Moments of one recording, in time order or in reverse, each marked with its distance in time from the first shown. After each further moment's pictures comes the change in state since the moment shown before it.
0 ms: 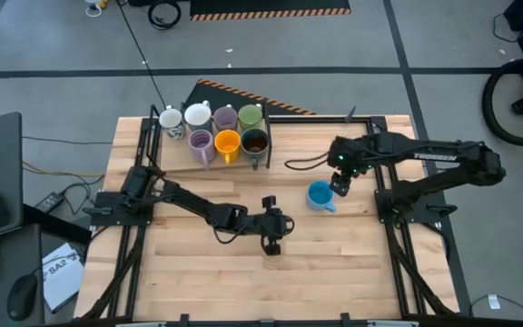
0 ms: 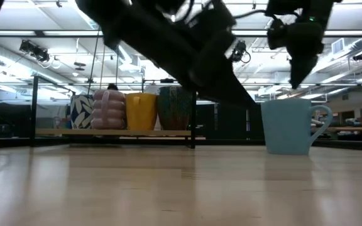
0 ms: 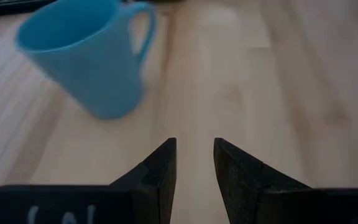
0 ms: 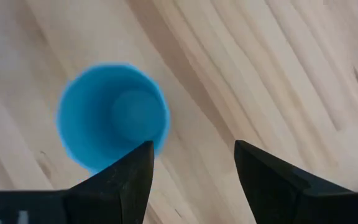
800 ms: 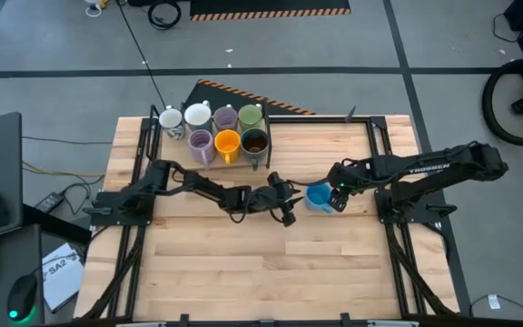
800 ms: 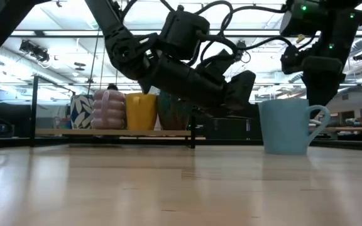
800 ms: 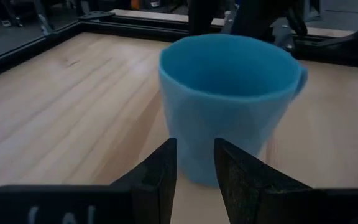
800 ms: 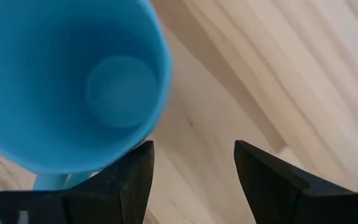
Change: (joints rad) left arm 0.189 0.165 0.000 0.405 -0.010 -0.070; right arm 0.174 -0.044 -0.313 0.242 0.114 0.249
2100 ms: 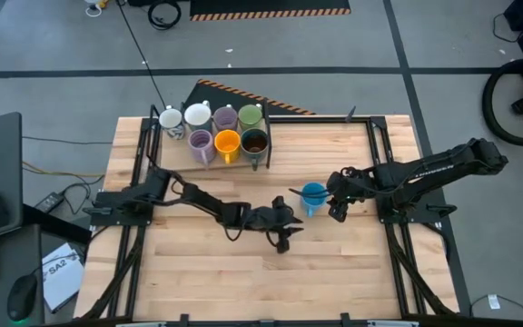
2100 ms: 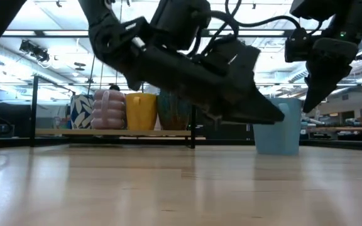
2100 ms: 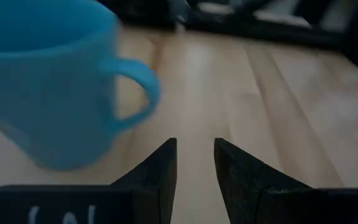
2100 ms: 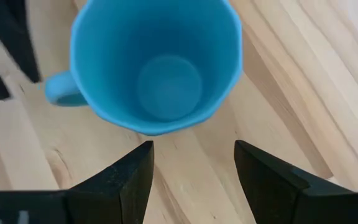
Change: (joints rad) left arm -0.120 0.005 0.000 -0.024 0.176 -0.066; right arm 0.172 -0.031 -0.017 0.100 0.039 0.019
